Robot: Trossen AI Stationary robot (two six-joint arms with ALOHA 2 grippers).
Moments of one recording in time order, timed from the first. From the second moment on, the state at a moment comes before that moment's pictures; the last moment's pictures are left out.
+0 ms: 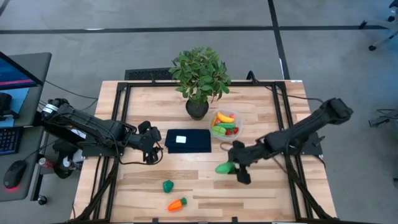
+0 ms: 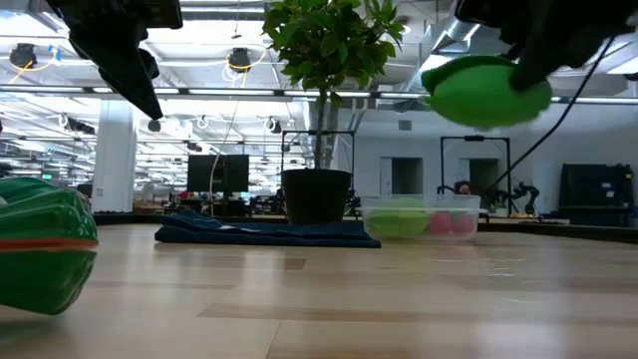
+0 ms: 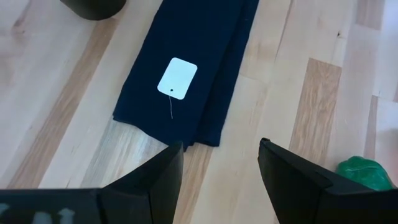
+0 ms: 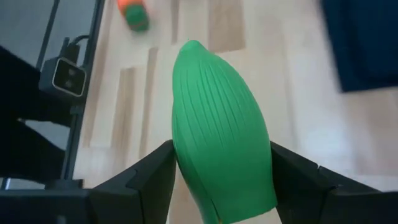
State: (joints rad) left arm -0.32 1.09 0.82 -0.74 -0.30 -0.58; right arm 0.42 1.38 0.81 -0.29 0.00 0.45
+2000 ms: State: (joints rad) left arm -0.32 1.09 0.82 -0.58 -0.61 -0.60; right arm -0.13 1.38 0.81 -0.58 0.32 0.20
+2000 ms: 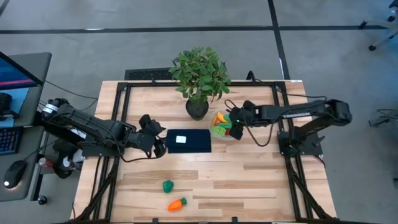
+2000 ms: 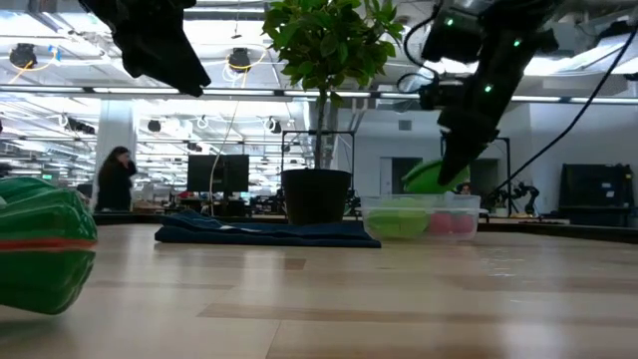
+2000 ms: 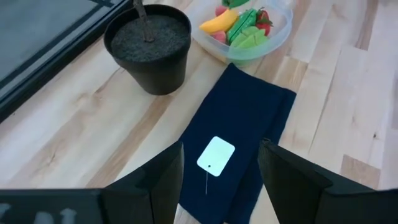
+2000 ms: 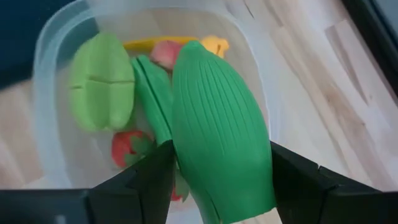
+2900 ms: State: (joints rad) left arm -0.32 1.09 0.82 -0.59 -0.62 -0.63; right arm -0.22 1.41 0.81 -0.54 0.26 0.17
